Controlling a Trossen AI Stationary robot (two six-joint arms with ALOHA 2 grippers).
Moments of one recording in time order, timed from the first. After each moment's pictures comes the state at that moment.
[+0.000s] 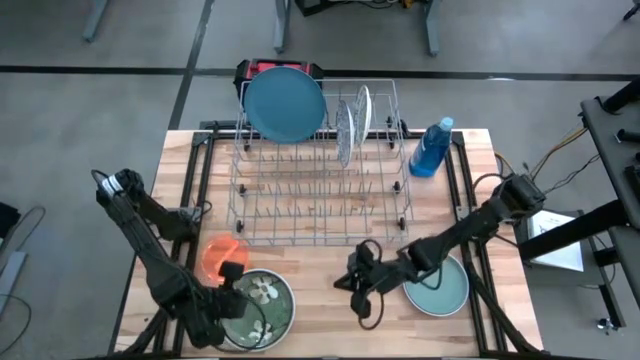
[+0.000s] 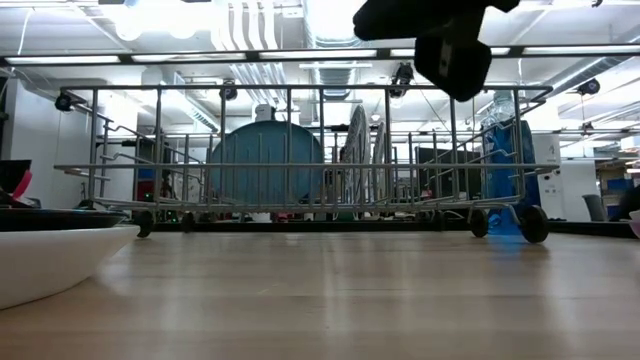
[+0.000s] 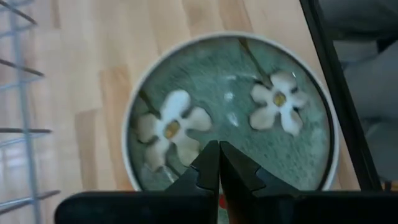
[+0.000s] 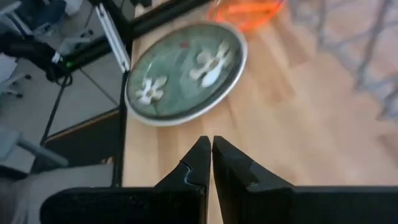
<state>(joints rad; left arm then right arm) -0.96 1.50 1.18 -0.92 -0.37 -0.65 0.51 1.67 1.03 0.06 0.30 0.71</state>
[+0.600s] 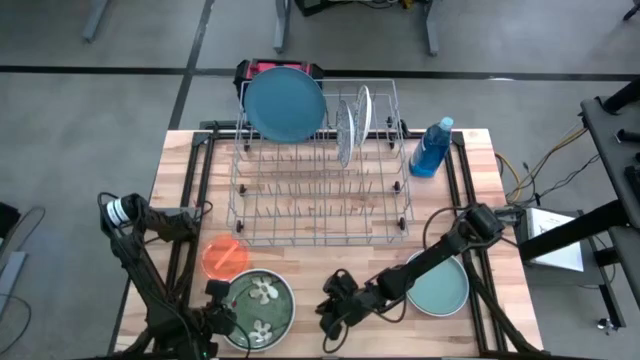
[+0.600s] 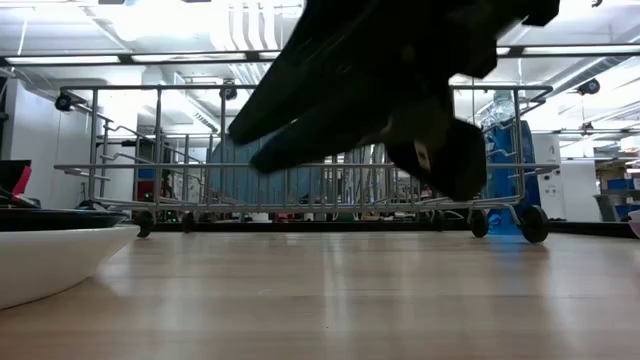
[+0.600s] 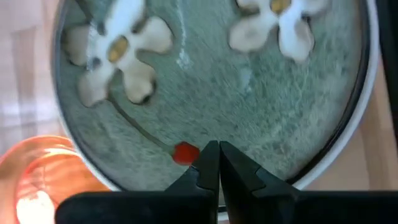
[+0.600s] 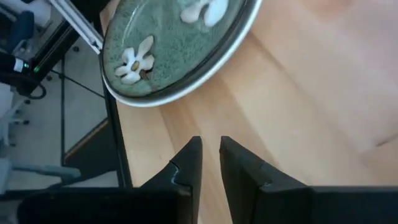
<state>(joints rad) -1.15 1.72 1.13 -0.92 -0.38 -0.96 0.56 2.07 1.31 0.06 0.29 1.08</state>
